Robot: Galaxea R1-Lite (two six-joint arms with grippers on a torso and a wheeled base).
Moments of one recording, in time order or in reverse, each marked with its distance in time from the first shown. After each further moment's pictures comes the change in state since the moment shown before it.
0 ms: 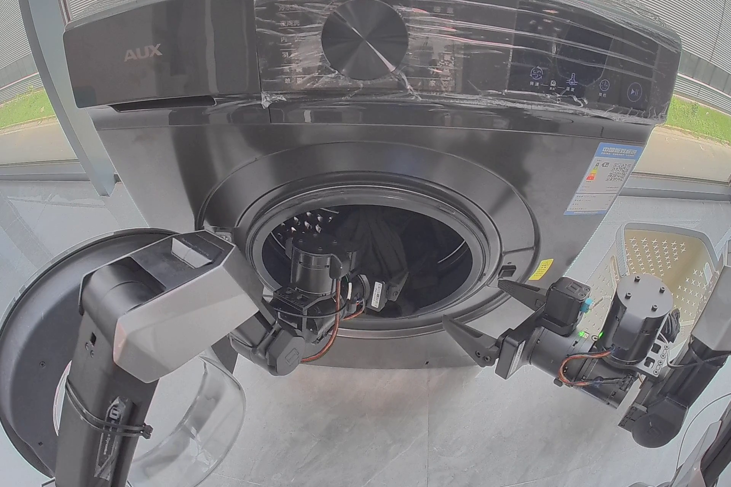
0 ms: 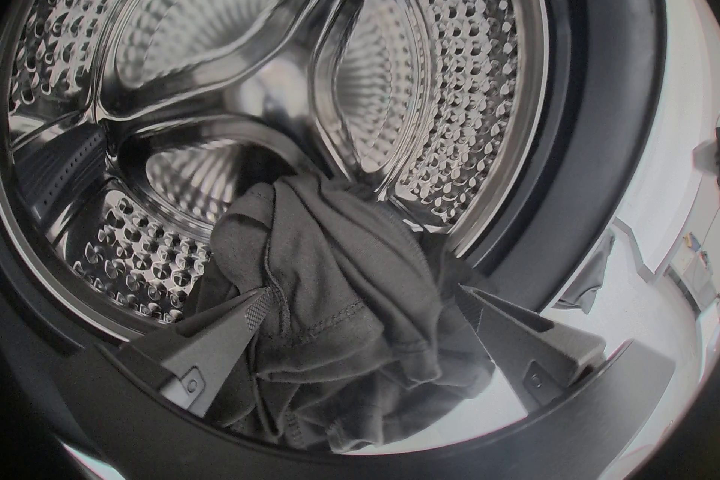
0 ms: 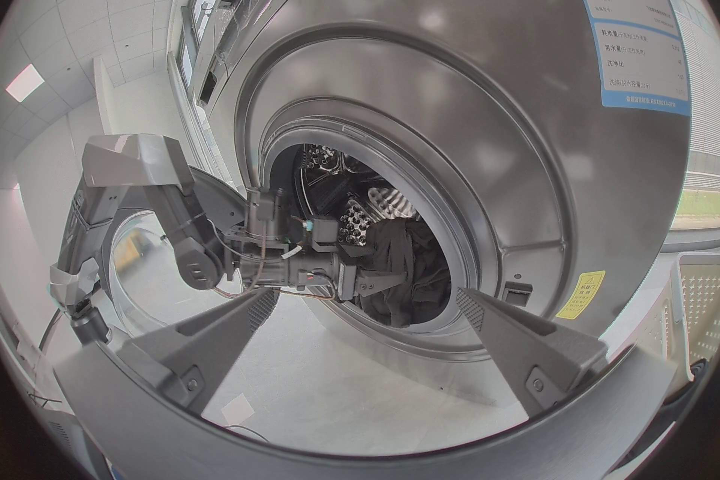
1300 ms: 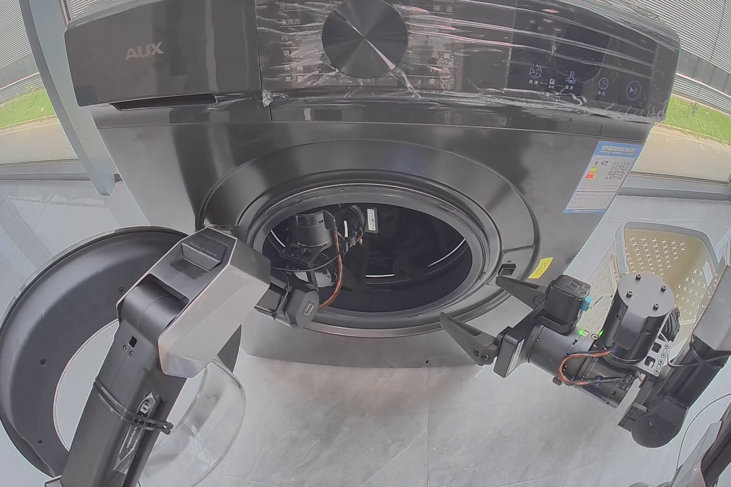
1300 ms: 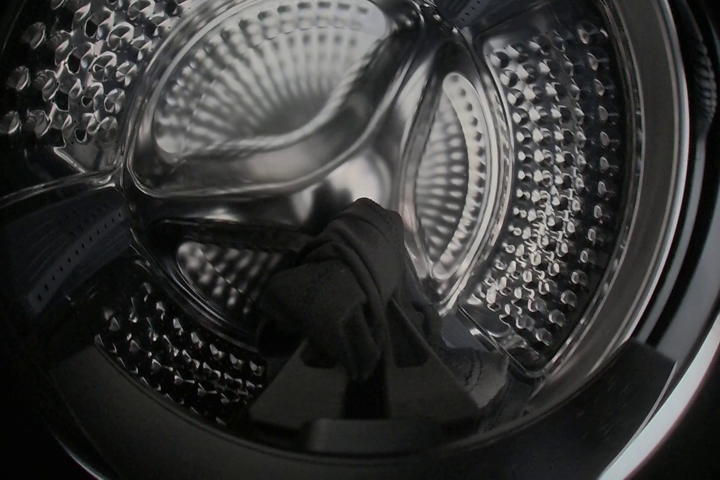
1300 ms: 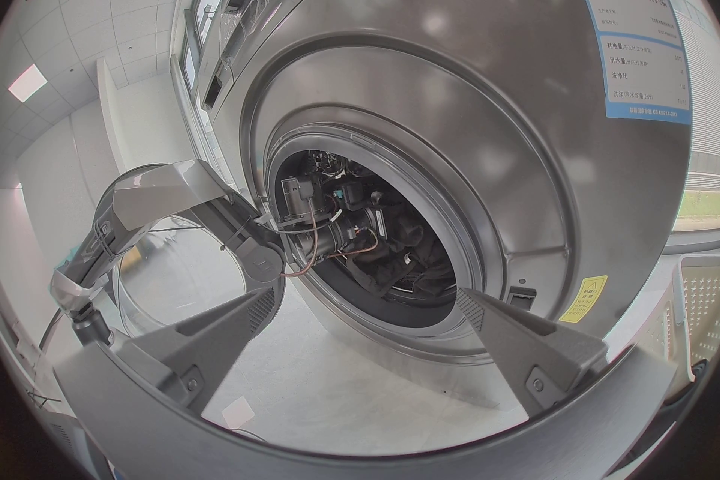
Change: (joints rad) left arm 0.071 0.188 -0.500 -0.065 0.117 -0.011; right arm 0.008 -0.006 -0.010 0.000 0.002 0.000
